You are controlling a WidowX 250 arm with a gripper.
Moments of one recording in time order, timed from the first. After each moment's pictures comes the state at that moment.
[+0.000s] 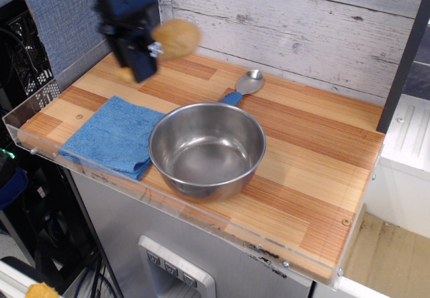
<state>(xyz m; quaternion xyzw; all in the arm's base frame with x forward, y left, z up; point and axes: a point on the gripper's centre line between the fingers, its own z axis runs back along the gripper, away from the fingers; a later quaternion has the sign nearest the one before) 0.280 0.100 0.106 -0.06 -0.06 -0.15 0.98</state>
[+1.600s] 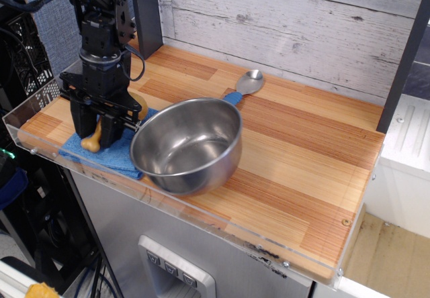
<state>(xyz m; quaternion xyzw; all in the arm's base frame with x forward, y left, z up) 0.256 0.141 0.019 0.09 0.07 0.01 0.99</state>
